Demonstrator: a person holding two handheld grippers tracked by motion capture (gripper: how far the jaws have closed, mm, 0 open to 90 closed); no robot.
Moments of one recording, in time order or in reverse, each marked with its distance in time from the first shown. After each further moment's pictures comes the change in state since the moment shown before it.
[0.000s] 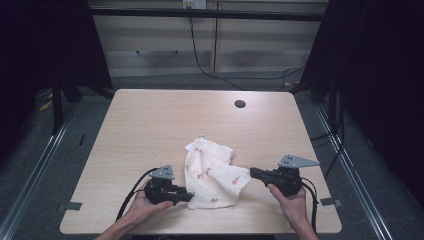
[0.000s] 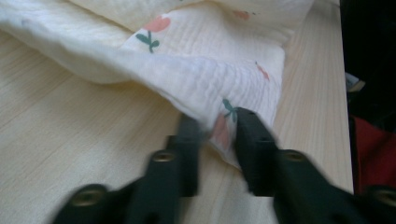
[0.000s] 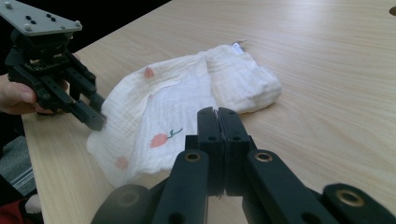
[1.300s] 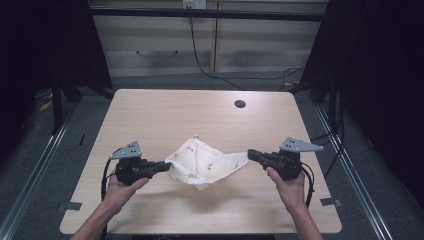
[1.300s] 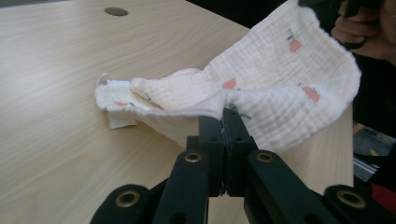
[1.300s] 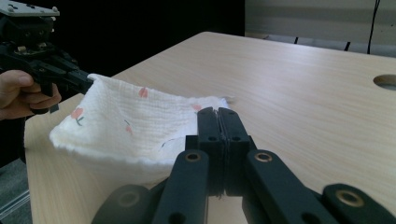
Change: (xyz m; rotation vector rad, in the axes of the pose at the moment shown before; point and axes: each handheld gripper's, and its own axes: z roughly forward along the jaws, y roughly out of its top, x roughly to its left) left arm 0.016 0.028 -0.092 -0.265 0.185 -0.018; right arm 0.002 0.049 0.000 -0.116 0.008 -0.042
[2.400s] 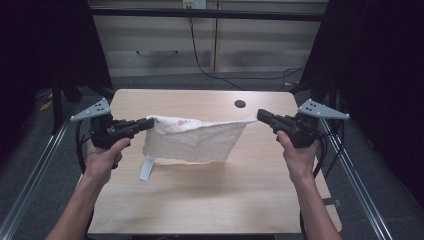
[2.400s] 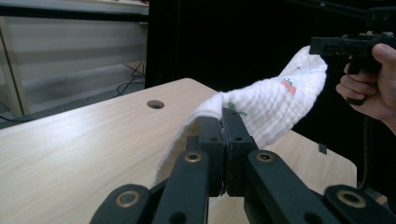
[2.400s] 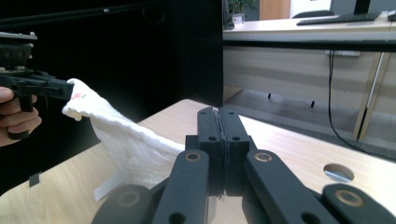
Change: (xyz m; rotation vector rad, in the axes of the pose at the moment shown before) left arm 0.014 0.095 -0.055 -0.242 0.072 -0.022; right arm 0.001 0.097 -0.022 -0.189 -0.078 -0.042
